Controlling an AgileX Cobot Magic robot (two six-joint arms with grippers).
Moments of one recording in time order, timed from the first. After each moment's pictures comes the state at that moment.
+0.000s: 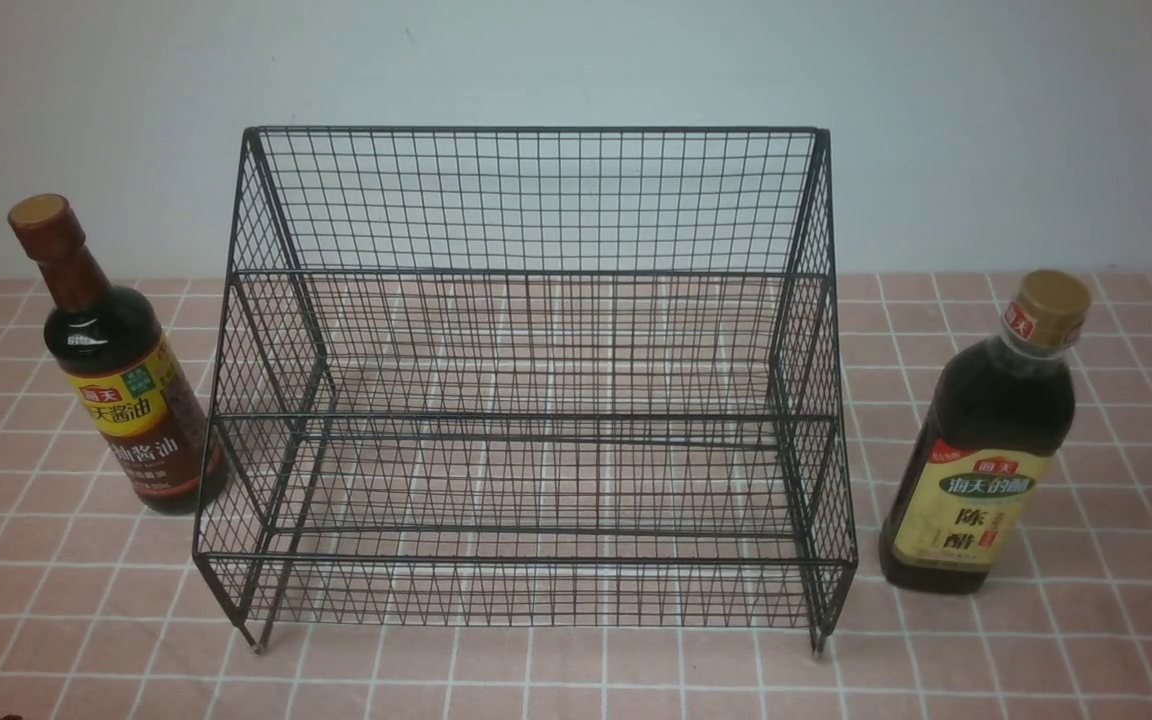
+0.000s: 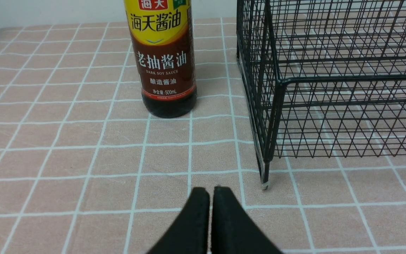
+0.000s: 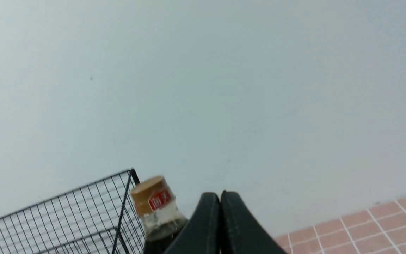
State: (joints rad) right arm 0.03 -0.01 0.03 0.16 -0.10 0.28; left arm -0.04 -0.01 0.02 -0.02 0.39 0.02
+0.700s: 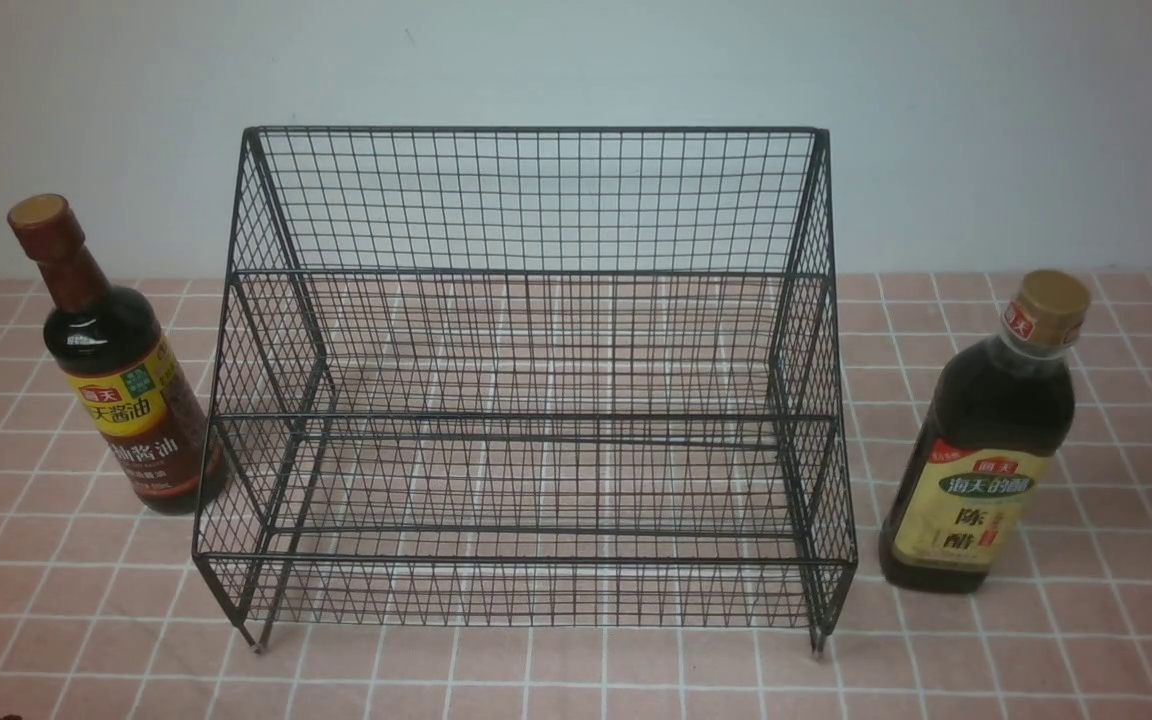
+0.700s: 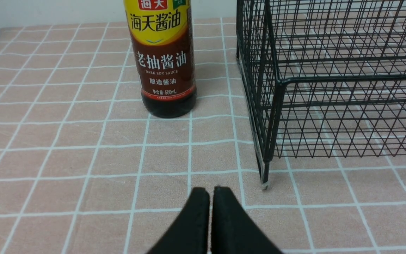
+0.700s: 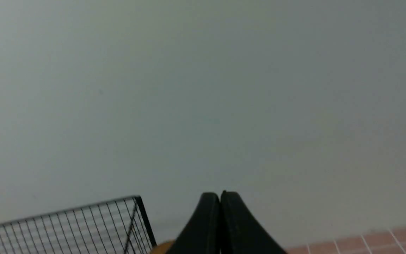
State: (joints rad) right arm 0.03 0.39 -0.39 -0.07 0.09 0.39; left arm -0.04 -0.01 0.02 -0.02 0.39 0.02
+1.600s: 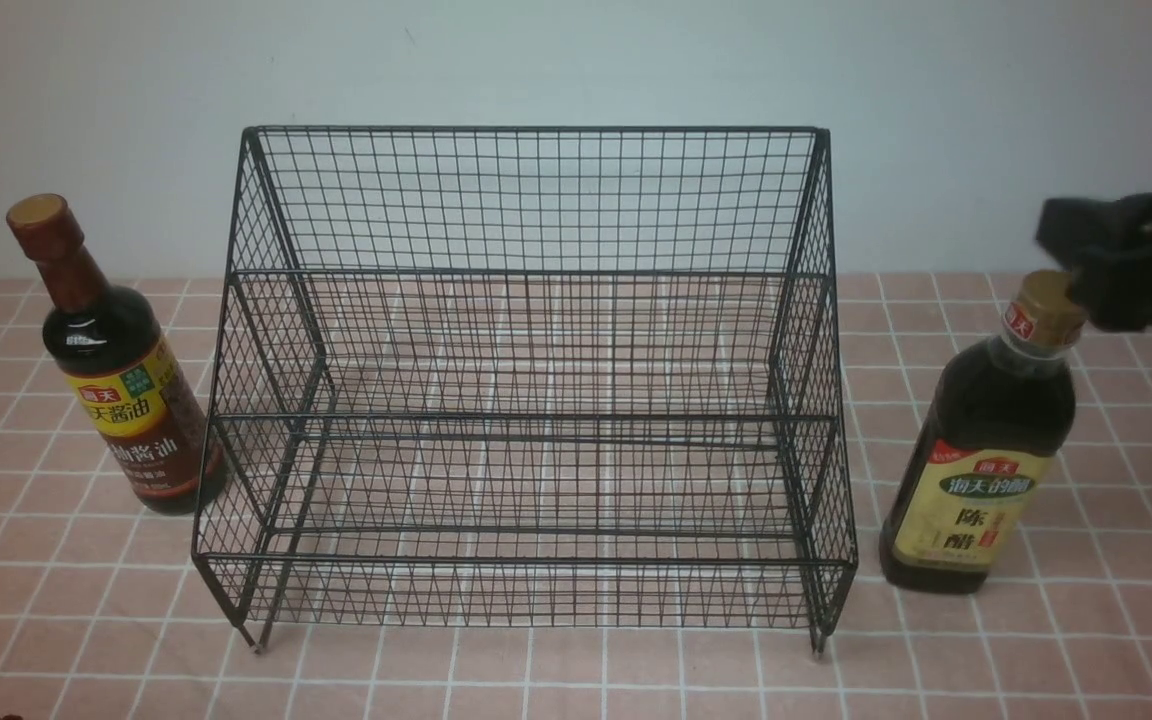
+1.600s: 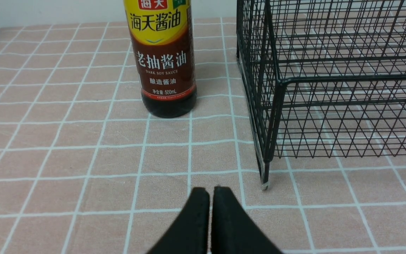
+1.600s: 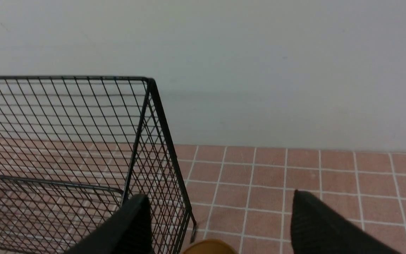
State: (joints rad) right arm 0.23 1.09 -0.77 -0.09 0.21 0.27; left arm -0.04 -0.01 0.02 -0.02 0.39 0.02
